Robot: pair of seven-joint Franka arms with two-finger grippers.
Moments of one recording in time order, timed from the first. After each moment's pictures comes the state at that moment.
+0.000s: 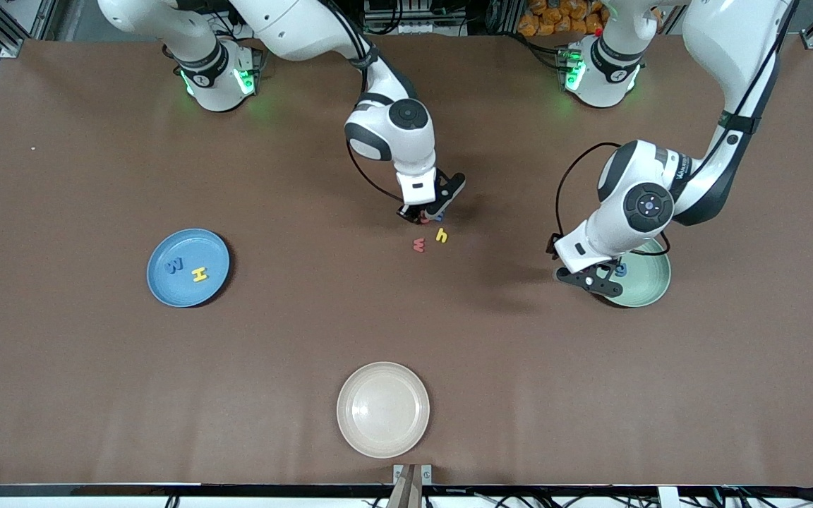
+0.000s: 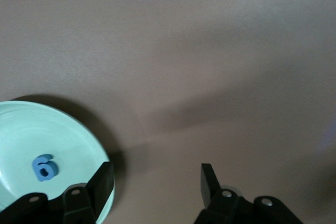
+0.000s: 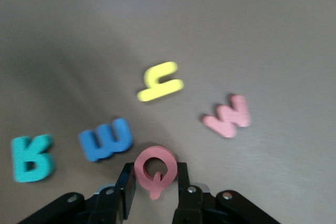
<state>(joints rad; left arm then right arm) 0.03 0.37 -0.38 -2.02 0.12 2.27 -0.11 0.87 0.66 0.06 -1.80 -0.18 2.56 0.21</state>
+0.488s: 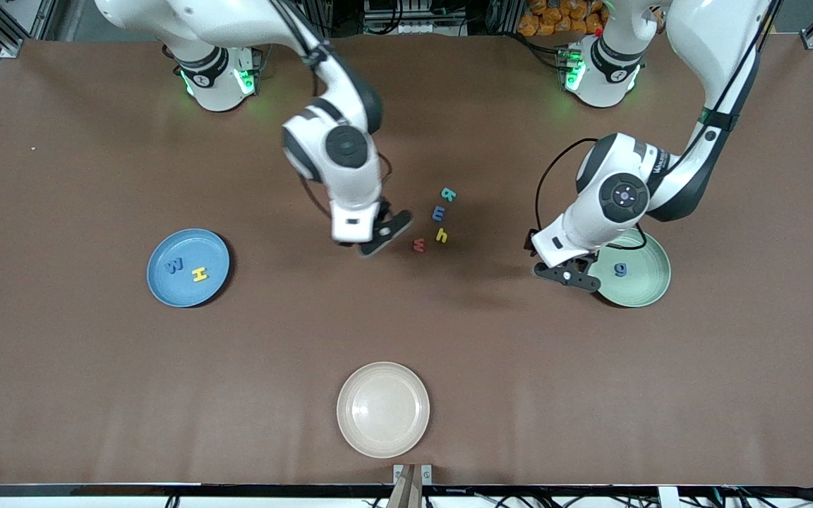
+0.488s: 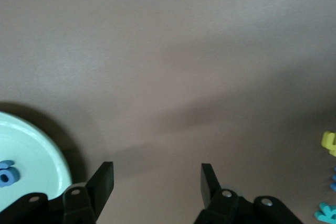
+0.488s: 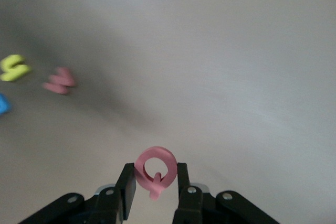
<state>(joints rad) -0.05 0.37 -0.39 -2.00 0.10 2.29 -0.19 0.59 0.42 0.04 -1.77 -0.05 2.16 -0.02</state>
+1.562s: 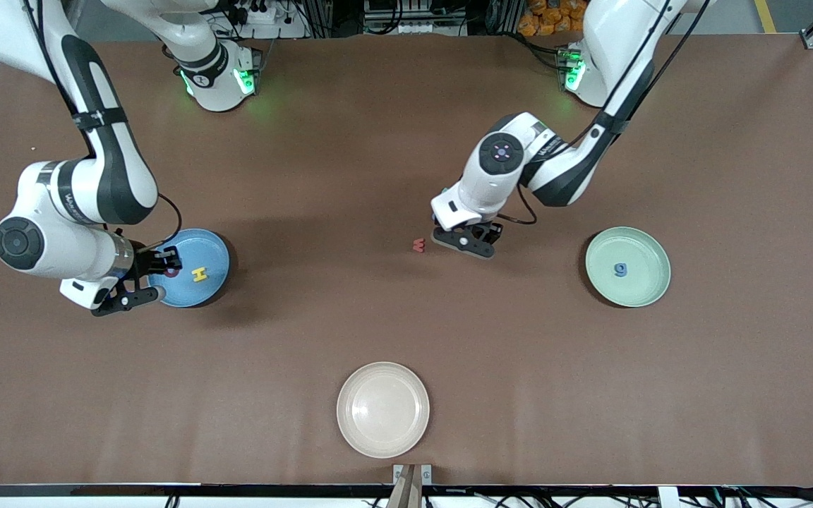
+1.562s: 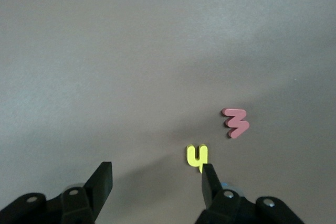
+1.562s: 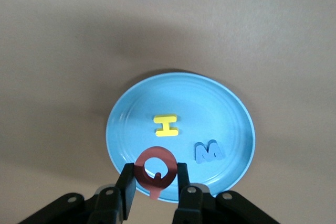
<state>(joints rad) -0.35 0.49 -0.39 -1.96 0.23 2.47 -0.45 -0.01 0.36 0.02 -1.90 0.03 2.03 -0.27</state>
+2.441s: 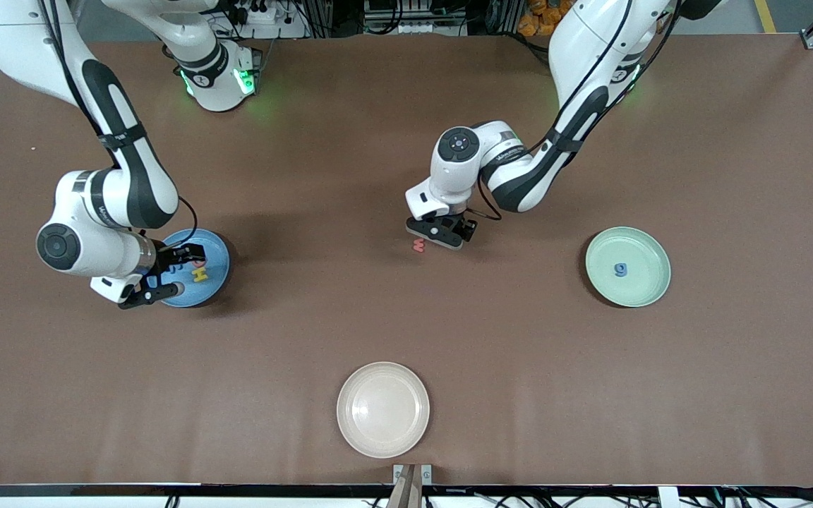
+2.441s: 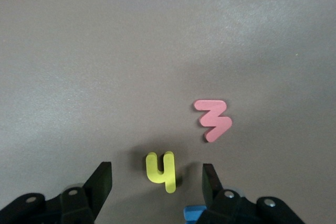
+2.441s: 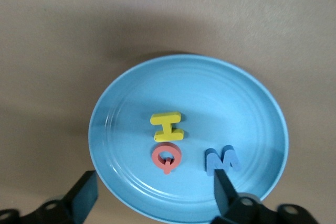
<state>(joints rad) -0.43 0.61 -0.39 -1.95 0.43 2.56 -0.67 -0.01 0.39 0.02 -1.99 0.04 2.14 -0.27</state>
